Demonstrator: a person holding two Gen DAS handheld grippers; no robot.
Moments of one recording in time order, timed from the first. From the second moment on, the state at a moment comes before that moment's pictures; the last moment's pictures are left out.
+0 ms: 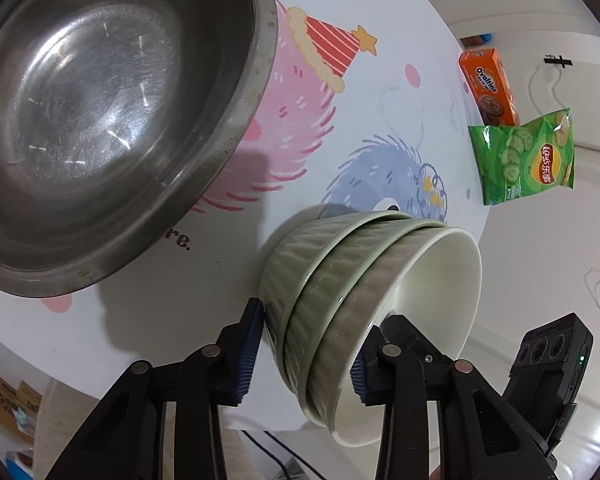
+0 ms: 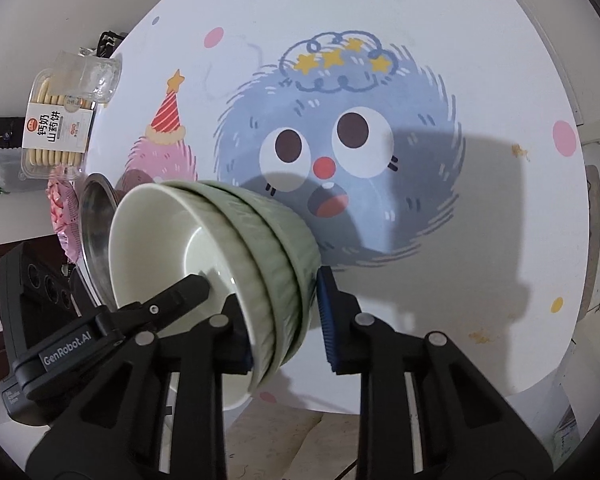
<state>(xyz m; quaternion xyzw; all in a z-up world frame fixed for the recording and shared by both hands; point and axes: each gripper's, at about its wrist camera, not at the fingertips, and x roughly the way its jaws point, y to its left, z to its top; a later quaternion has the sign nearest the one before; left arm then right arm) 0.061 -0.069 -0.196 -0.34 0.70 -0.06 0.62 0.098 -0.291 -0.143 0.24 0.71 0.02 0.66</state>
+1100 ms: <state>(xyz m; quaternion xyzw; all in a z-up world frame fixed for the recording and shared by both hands) 0.062 -0.075 -0.195 -0.30 0.71 -0.07 0.64 0.099 -0.283 -0.139 0.20 0.72 0.01 0.67</state>
